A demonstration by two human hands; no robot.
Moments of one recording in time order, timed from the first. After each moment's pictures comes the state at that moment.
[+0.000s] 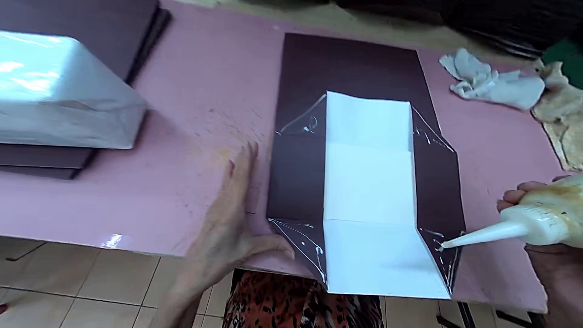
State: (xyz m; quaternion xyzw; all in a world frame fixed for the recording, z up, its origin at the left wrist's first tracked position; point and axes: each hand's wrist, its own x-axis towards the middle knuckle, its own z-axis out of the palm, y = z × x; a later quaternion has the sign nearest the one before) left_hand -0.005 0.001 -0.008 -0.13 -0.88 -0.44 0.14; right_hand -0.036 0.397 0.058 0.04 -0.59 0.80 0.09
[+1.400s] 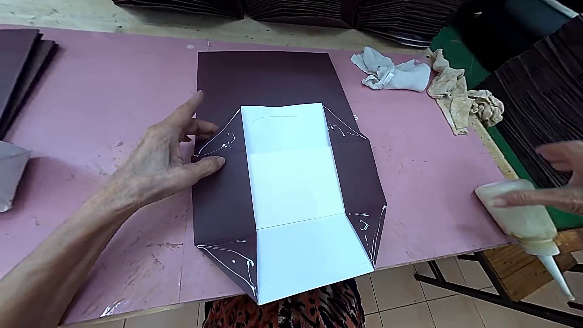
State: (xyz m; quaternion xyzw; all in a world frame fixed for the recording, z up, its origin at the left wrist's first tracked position) left_hand -0.134 -0.006 0.032 -0.22 -0.90 -0.36 0.05; right_hand -0.035 0.546 0.130 -0.10 -0.99 0.04 -0.02
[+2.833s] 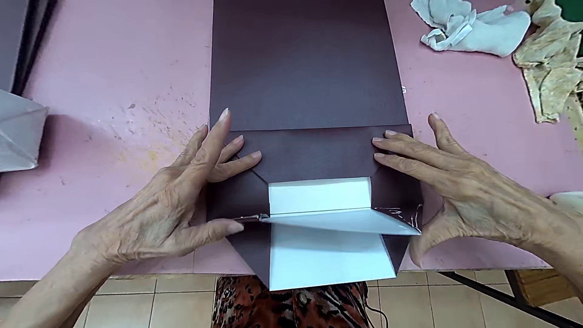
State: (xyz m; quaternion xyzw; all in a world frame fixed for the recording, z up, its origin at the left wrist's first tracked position) left_hand -0.064 -0.012 0.024 -0.39 -0.86 -0.33 0.02; right_hand -0.094 0.405 0.057 0.47 -0.87 0.16 0.00
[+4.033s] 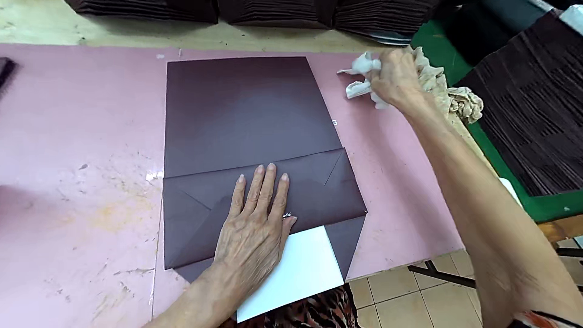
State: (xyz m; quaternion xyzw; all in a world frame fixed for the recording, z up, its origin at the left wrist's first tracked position) left_hand -0.050 0.134 -0.005 -0.28 -0.94 -0.14 0.15; right_hand -0.253 0.425 0.104 -0.02 -0.99 0.10 0.05
